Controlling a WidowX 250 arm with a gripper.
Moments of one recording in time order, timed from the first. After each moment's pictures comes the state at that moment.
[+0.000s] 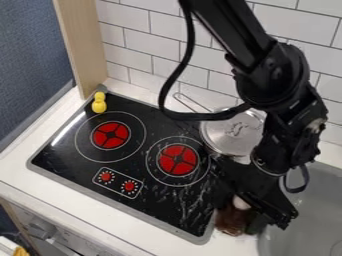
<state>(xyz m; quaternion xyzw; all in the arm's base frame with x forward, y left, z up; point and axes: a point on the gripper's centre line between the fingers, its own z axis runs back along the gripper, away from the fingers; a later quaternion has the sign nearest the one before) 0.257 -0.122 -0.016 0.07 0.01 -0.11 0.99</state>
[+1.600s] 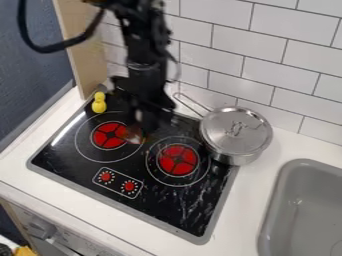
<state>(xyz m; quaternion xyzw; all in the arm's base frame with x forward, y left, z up) 0.291 0.059 0.033 0.03 -0.01 -0.04 1.00</state>
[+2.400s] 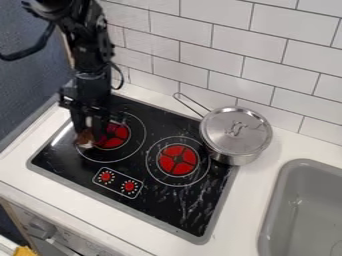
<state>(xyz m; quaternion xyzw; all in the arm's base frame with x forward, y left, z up) 0.268 0.133 0.002 0.07 0.02 0.09 0.99</state>
